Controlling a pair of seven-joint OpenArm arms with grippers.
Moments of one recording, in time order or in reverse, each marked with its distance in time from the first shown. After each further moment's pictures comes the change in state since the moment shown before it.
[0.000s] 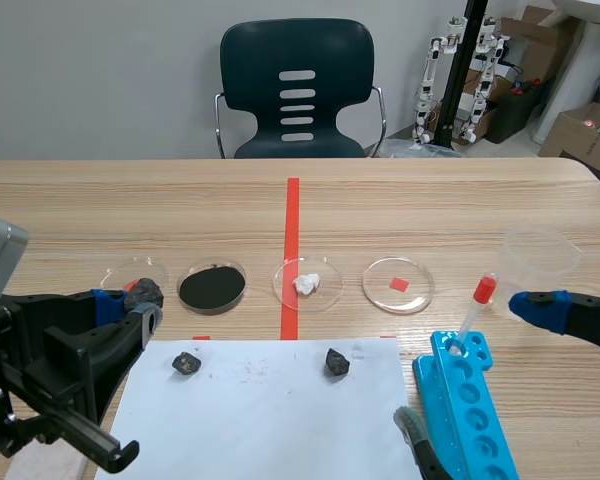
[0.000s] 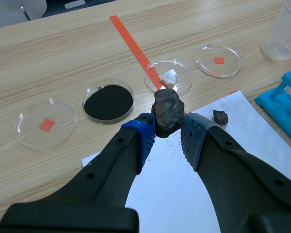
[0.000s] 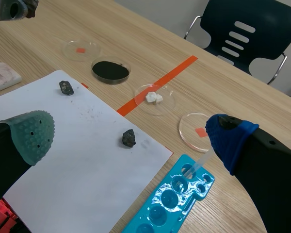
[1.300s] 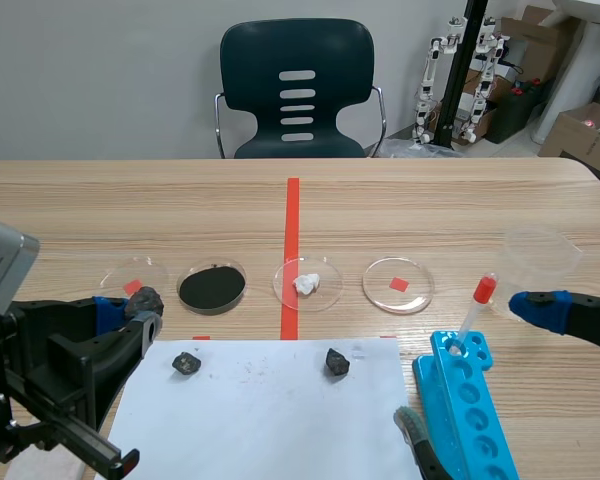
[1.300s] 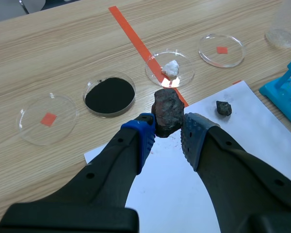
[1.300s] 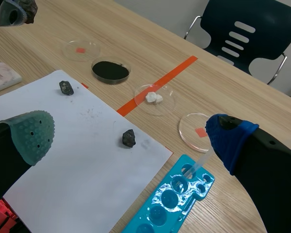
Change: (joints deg) left arm -0.2 0.0 0.0 0.0 1.4 0.1 2.2; right arm 0.0 0.0 0.0 0.0 0.0 0.0 0.0
